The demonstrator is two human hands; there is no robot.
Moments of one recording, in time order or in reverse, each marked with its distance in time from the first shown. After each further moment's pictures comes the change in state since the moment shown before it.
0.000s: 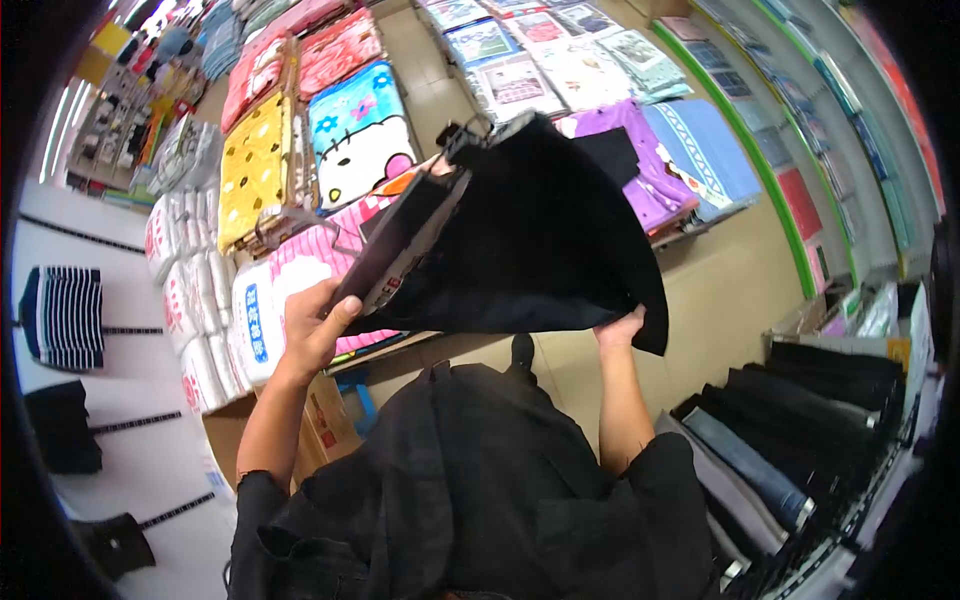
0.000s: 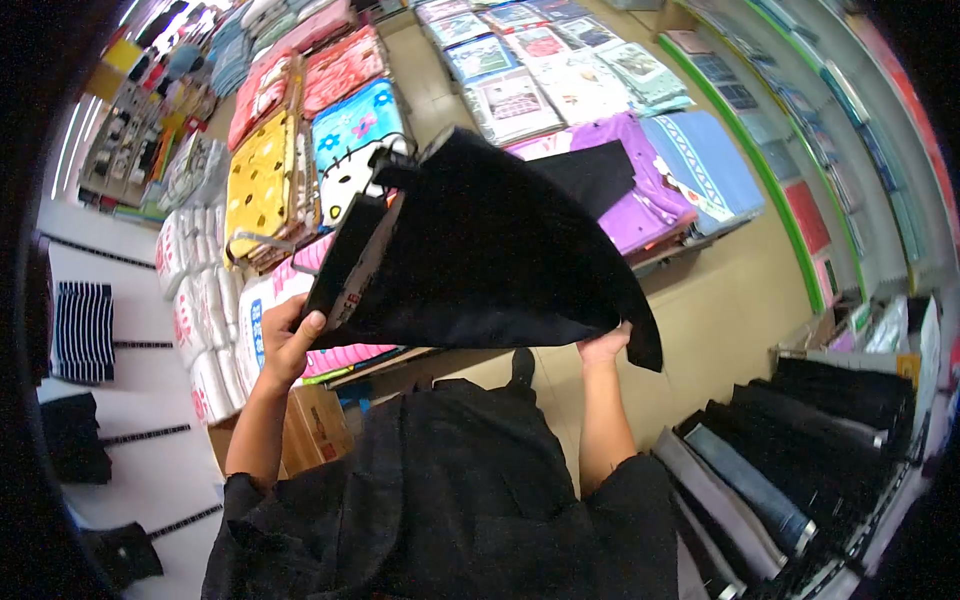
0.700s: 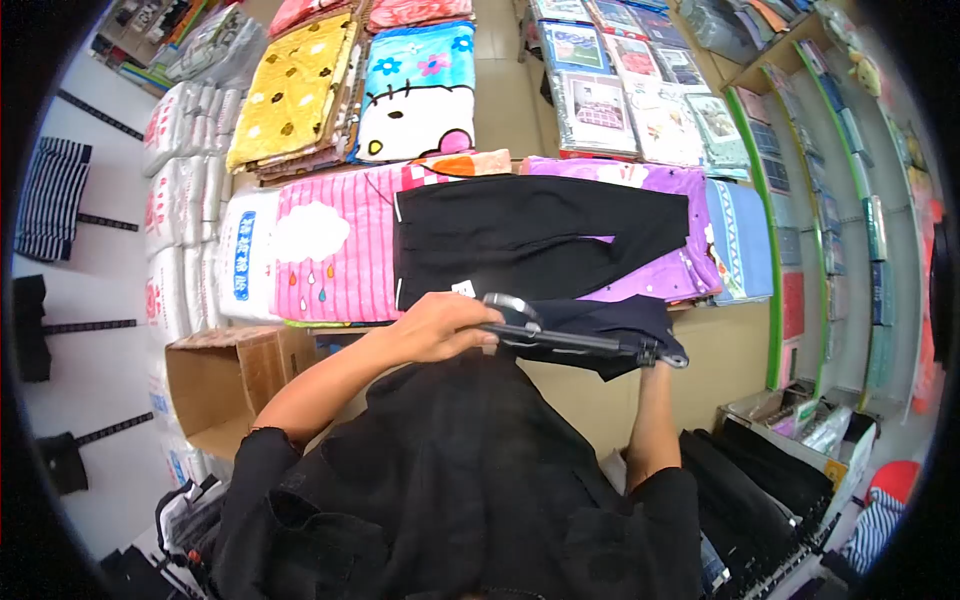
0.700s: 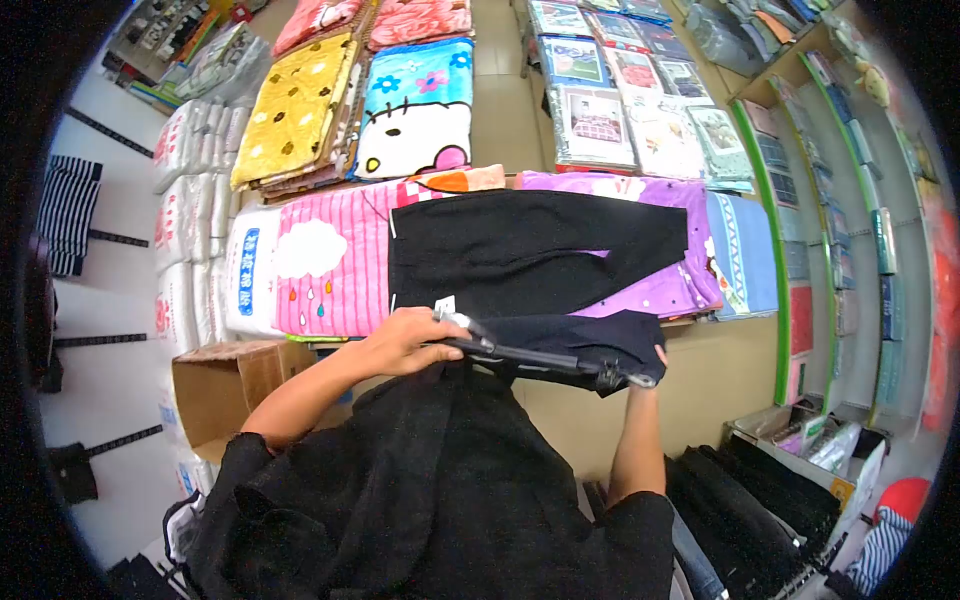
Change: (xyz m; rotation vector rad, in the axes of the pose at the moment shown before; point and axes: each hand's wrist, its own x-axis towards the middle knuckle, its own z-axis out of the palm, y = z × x) left_hand 0.056 -0.105 0.017 -0.045 -0.398 0.249; right_hand 0.133 -0.022 -0.011 -0.749 0.054 0.015
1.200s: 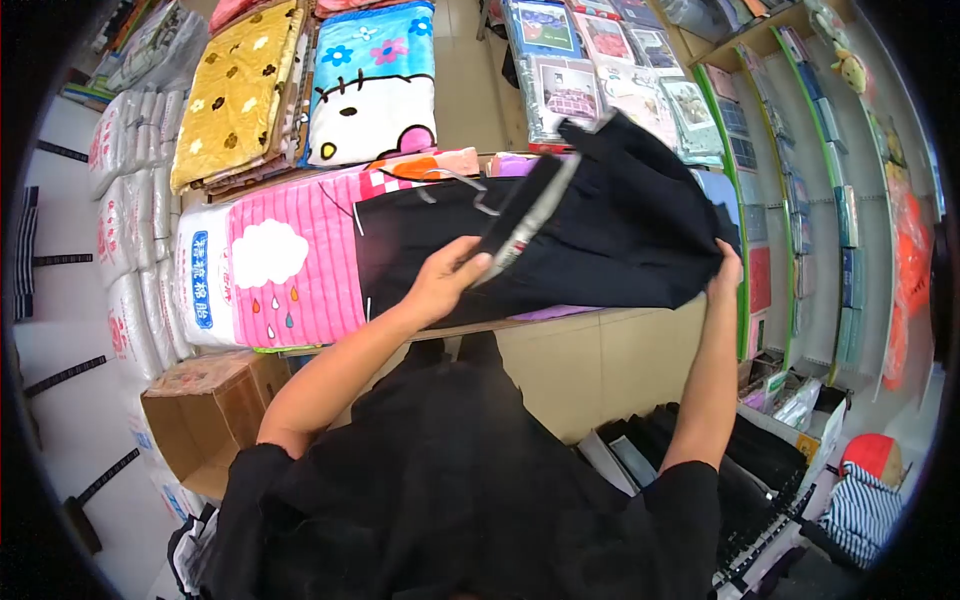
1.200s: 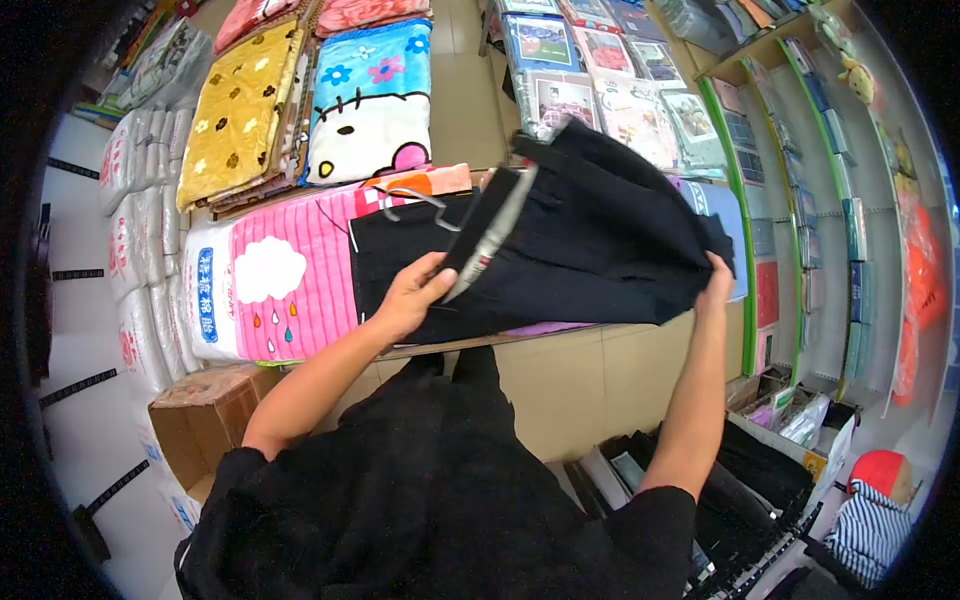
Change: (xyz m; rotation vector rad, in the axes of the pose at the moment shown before) left_hand 0.090 -0.135 0.007 -0.949 0.358 -0.391; right_hand 0.102 -0.230 0.162 -0.229 0.219 -0.163
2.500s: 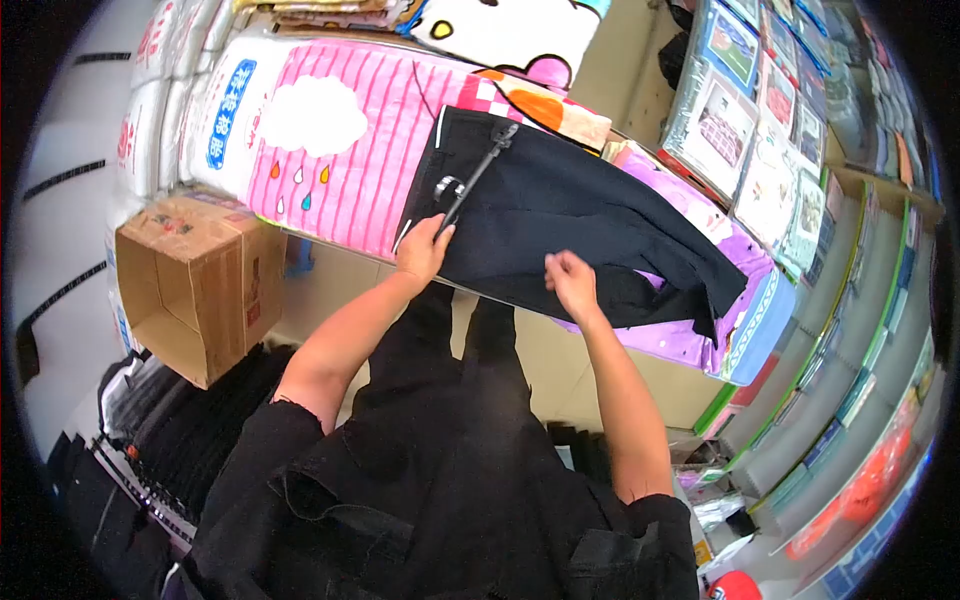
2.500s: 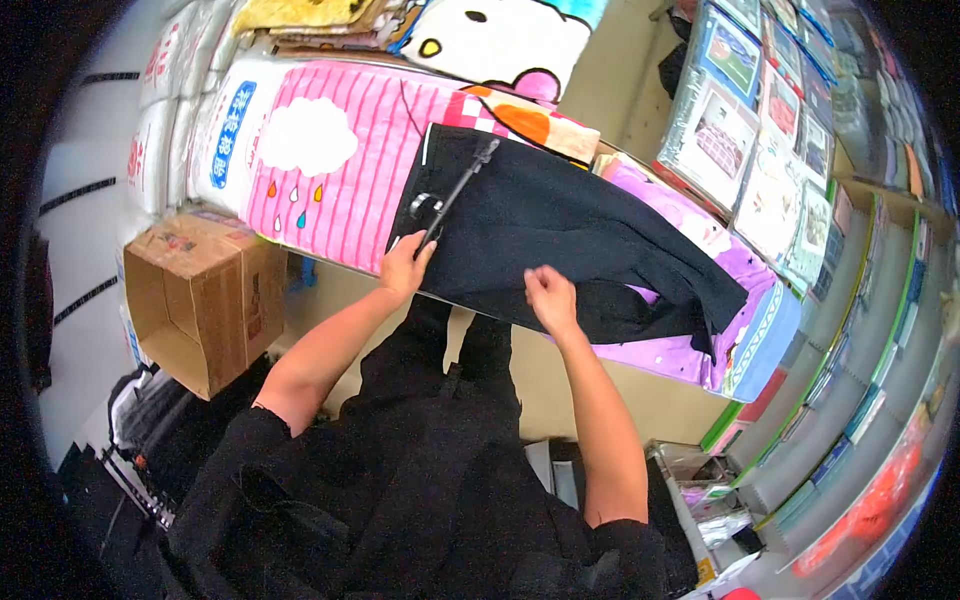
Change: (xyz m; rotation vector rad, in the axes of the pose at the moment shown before) left_hand -0.051 -0.241 -0.154 0.906 0.838 -0.221; right_hand -0.144 0.348 0.237 -1.093 -0.971 -0.012
